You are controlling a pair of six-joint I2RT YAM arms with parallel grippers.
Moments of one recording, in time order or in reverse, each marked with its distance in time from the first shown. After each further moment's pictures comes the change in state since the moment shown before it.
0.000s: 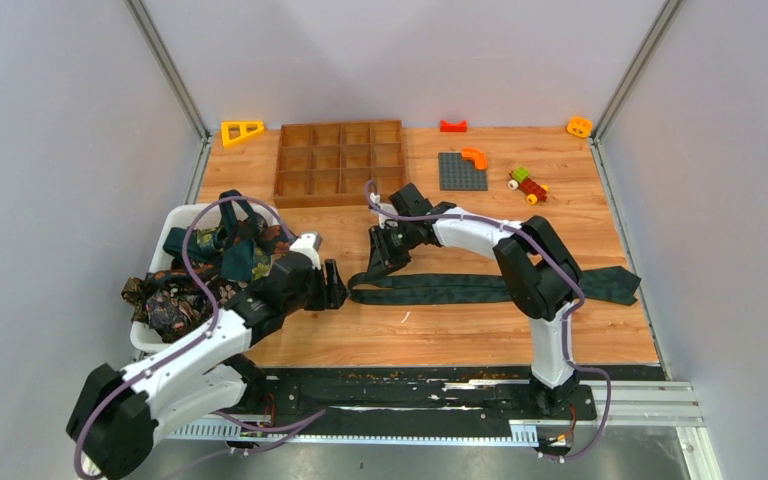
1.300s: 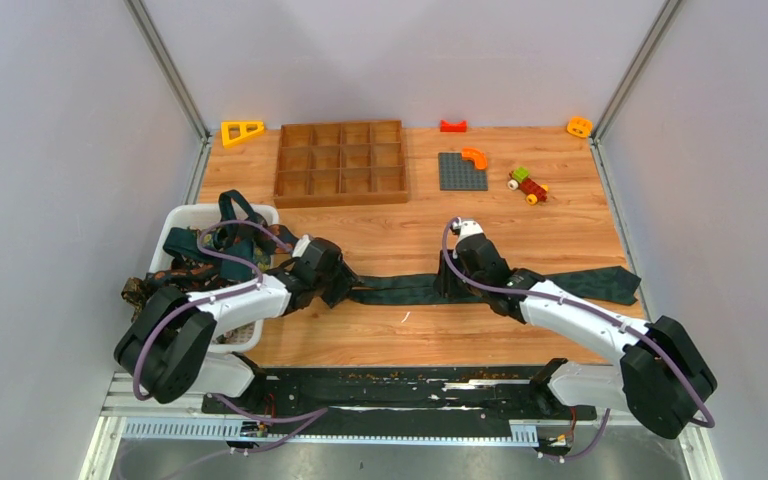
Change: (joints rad) left arm 0.000 0.385 0.115 0.111 -0.060 -0.717; right arm 0.023 -0.805 -0.737 0.175 0.692 0.083
